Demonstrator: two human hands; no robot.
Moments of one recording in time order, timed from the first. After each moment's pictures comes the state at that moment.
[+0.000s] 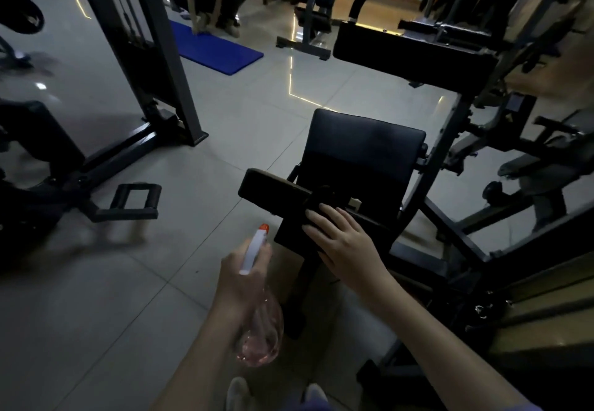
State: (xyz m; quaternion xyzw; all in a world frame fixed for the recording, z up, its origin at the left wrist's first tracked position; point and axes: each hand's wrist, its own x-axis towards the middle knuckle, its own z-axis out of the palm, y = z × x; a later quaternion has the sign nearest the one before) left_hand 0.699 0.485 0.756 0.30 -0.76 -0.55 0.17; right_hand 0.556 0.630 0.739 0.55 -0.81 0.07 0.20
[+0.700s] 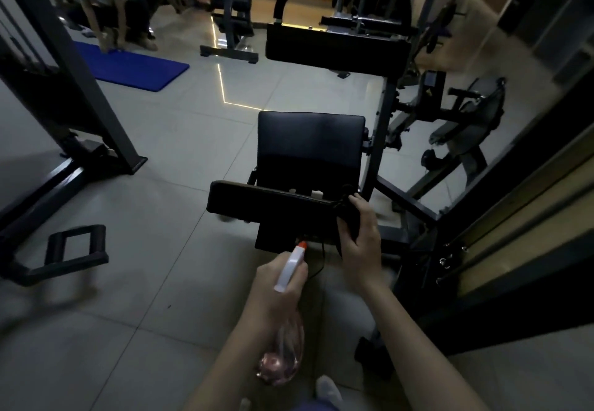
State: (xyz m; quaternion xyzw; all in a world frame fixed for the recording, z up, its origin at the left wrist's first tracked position) left_hand 0.684 0.504 0.737 0.07 -0.81 -0.58 0.06; right_hand 0.585 0.646 0.726 0.10 -0.82 0.53 0.17
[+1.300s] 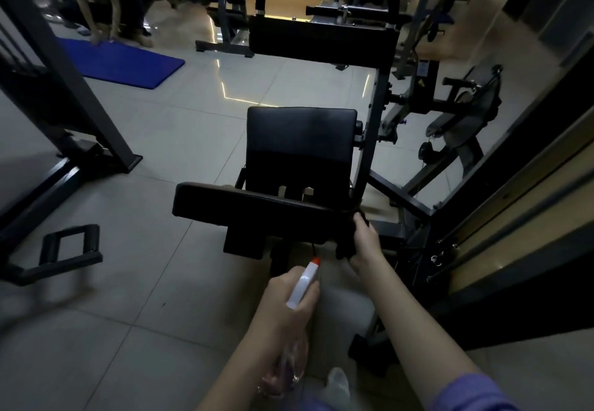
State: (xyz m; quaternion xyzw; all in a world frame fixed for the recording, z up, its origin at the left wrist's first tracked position) left_hand 0.674 0.566 0.728 0.01 -0.82 -0.57 0.02; right_hand 0.537 0.693 0.723 -0.29 -0.54 0.78 -0.13
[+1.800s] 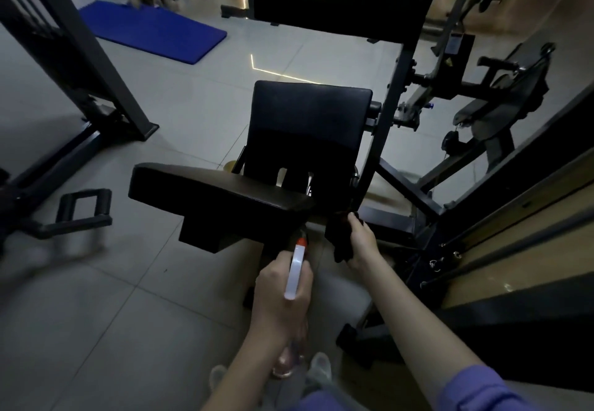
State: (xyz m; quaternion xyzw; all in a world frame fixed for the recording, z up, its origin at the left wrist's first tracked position) left_hand 0.628 0.648 0.708 0.14 -0.87 -0.45 0.17; right_hand 0.492 0.752 0.684 -0.27 -0.57 0.75 -0.22
